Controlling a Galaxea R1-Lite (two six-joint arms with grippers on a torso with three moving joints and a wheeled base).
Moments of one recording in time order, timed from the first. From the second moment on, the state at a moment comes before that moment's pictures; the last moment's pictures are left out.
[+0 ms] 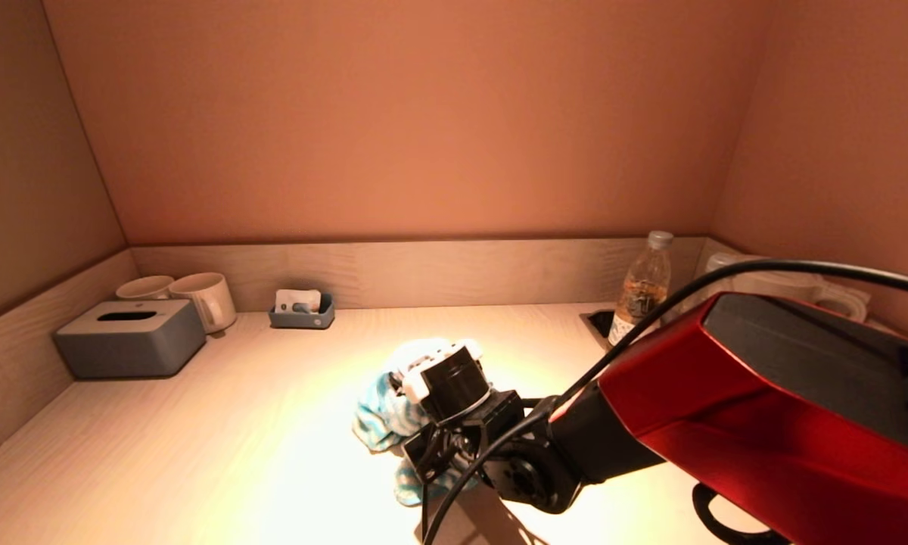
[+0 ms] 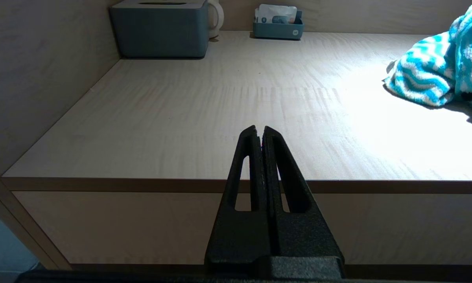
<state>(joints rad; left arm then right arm) 0.00 0.00 0.00 0.00 0.01 -0.04 0.81 2.15 -1.12 -0.29 -0.20 0.00</state>
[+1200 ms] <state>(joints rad) 0.00 0.00 0.00 0.00 0.01 -0.04 0.60 1.97 -0.91 -0.29 -0.22 0.00</state>
